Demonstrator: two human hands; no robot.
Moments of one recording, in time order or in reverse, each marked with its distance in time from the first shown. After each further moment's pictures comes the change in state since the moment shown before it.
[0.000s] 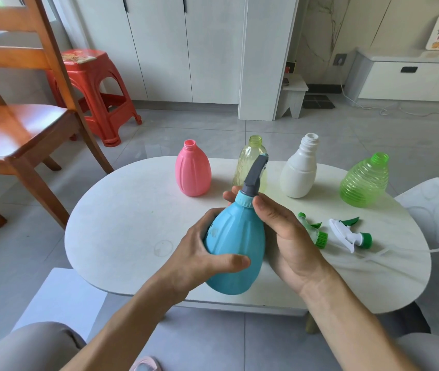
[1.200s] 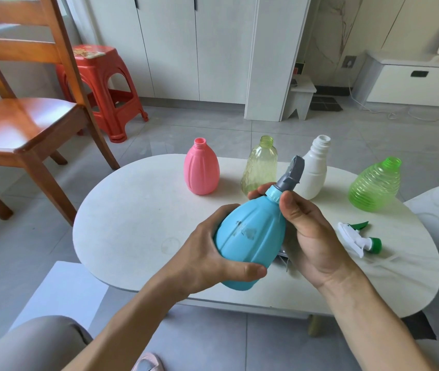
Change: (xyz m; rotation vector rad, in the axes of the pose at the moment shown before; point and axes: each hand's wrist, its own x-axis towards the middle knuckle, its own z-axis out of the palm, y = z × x) left_hand -0.004 0.009 -0.007 0.137 -0.045 0.032; right_hand 0.000 -0.015 -0.002 -0.033 -0.036 -0.118
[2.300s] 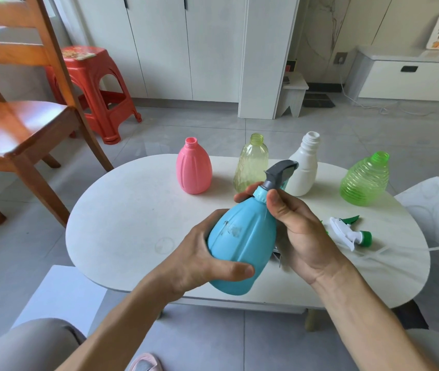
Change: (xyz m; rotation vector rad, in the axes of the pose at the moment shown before) left_hand 0.000 -0.006 0.002 -0.099 -0.091 -0.023; right_hand -0.003 0.000 -0.001 -0.002 -0.014 0.030
